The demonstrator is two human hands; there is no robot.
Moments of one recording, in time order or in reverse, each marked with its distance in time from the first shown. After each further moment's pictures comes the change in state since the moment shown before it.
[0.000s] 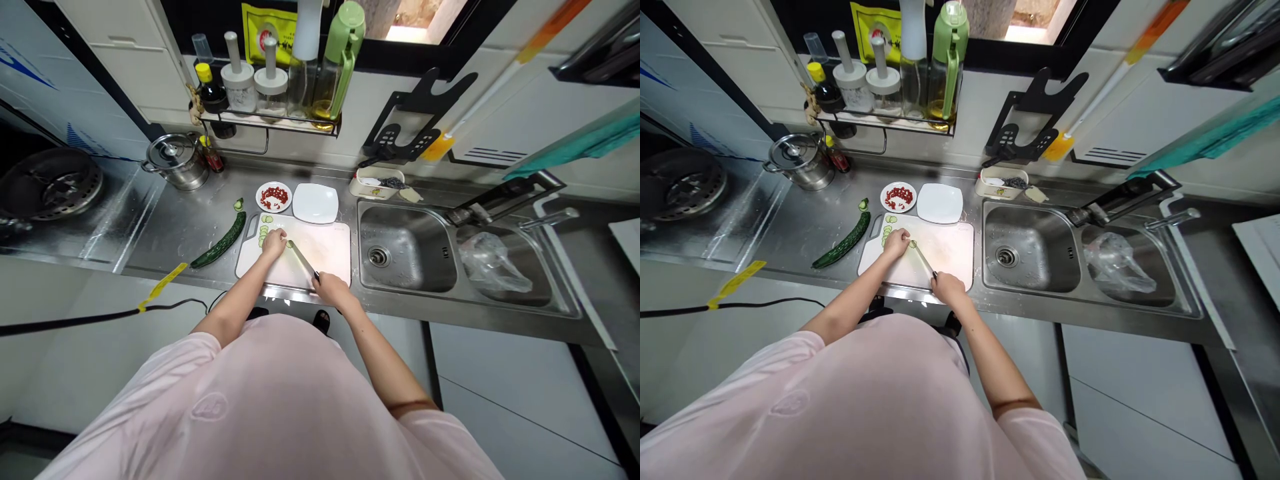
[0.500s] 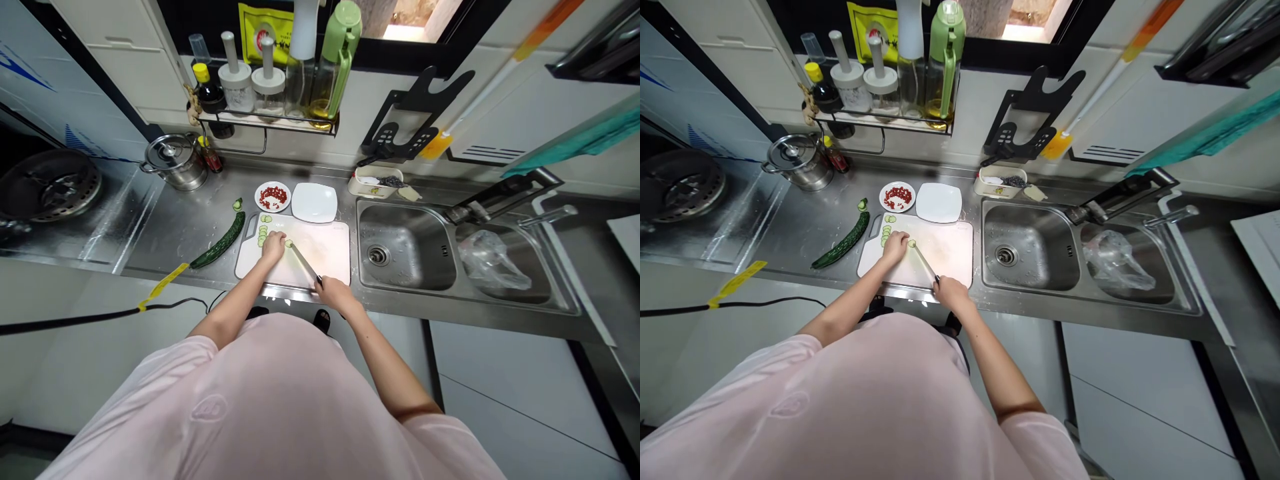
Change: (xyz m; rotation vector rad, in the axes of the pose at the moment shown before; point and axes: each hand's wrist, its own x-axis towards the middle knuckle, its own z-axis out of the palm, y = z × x) left_hand -0.015 -0.003 0.003 0.030 0.085 0.161; right_hand -0.005 0.012 0.014 0.006 0.021 0.012
